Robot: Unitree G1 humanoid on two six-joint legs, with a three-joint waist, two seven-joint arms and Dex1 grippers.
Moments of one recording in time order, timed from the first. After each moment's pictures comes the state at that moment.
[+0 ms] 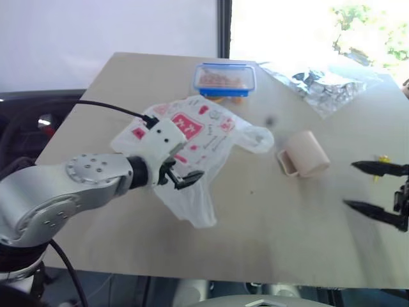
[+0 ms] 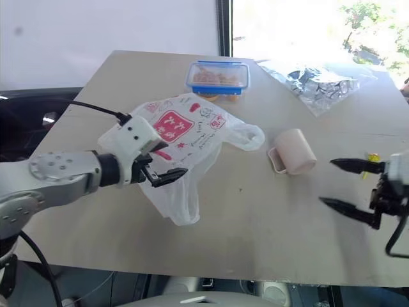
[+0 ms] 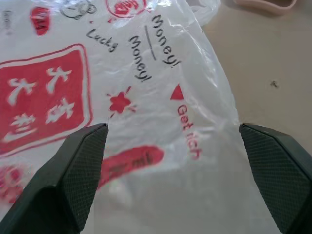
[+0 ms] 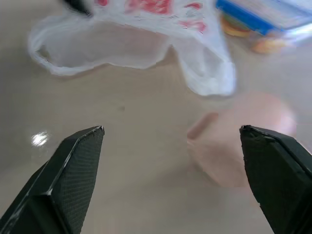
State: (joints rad) left arm -0.47 1.05 -0.03 -0.68 -1.05 1.23 -0.19; right arm 0.18 -0.95 -0.68 -0.31 0.78 0.41 1.27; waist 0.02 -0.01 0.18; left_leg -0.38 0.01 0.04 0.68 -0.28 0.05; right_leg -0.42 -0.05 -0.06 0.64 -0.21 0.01
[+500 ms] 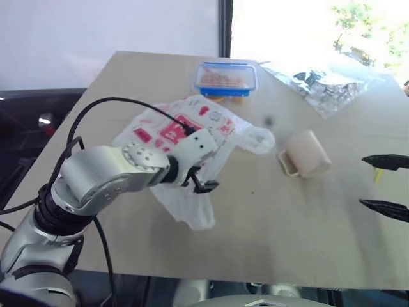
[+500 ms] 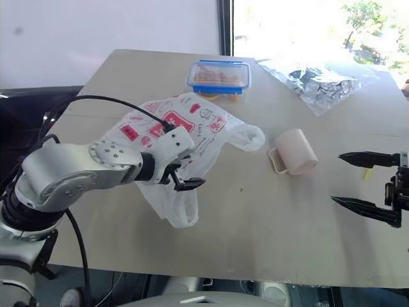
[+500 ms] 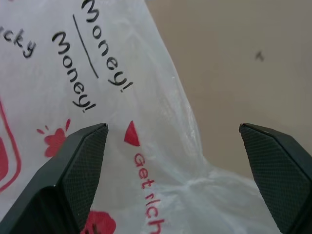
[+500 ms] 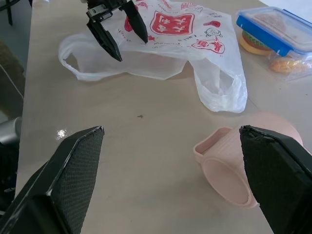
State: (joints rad) left arm -0.76 0.97 -0.46 -0.60 -0.75 1.38 -0.31; right arm 0.17 -0.98 -0.66 -0.30 0.77 0.36 1.43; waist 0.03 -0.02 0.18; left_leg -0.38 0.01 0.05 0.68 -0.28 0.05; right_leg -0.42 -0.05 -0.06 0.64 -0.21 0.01
